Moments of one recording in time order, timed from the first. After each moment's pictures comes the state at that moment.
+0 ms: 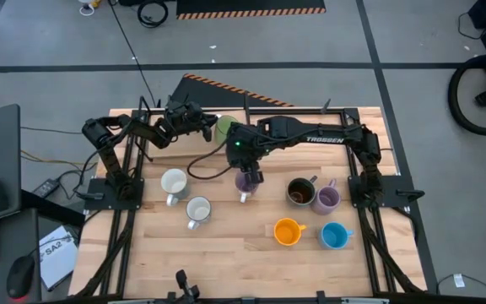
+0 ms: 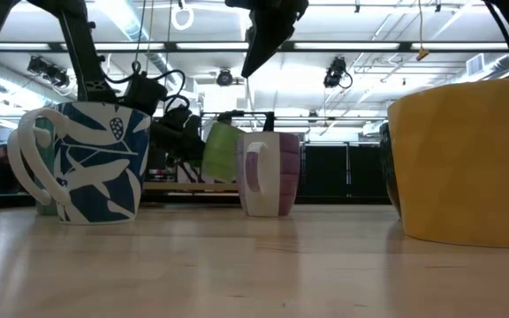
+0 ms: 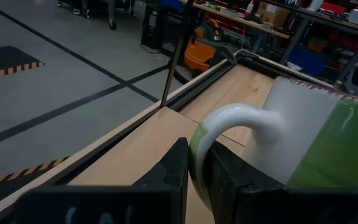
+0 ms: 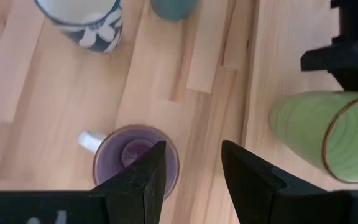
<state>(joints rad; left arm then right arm) 0.80 1.79 0.58 0.99 0.31 -0.15 -0.07 1.97 2.02 -1.09 0.01 -0.30</state>
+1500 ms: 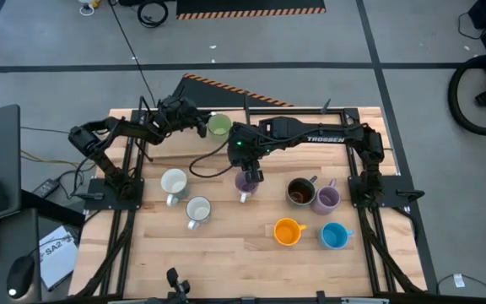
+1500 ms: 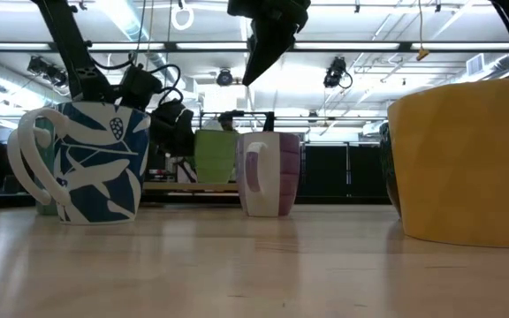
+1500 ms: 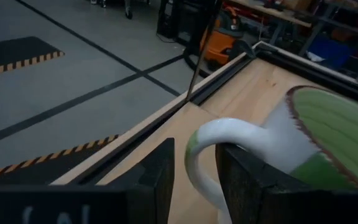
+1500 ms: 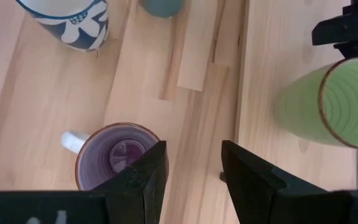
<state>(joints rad) 0.86 1.65 0.58 0.78 0.30 -0.11 -0.09 1.94 1.93 -1.03 0.03 -0.31</state>
